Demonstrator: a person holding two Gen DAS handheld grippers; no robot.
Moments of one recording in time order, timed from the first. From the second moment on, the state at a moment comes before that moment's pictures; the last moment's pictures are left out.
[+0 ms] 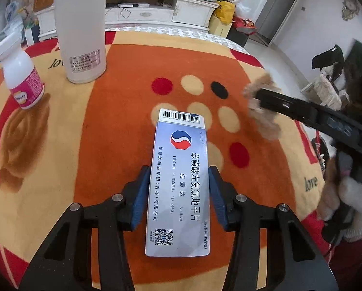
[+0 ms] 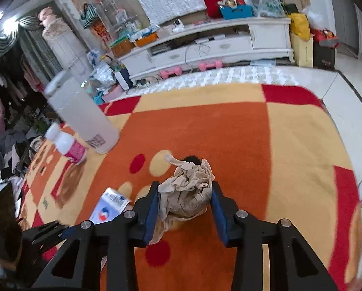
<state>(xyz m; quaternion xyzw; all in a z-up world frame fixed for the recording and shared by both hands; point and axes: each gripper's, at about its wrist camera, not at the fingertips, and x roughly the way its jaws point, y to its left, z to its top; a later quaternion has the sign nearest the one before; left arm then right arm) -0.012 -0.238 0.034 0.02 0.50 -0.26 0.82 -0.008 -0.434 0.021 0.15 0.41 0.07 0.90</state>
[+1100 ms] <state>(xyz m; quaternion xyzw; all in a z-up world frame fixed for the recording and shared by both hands) -0.161 -0.385 0.078 0.07 0.45 -0.39 0.80 -0.256 -0.552 0.040 0.18 0.38 -0.07 0.90</state>
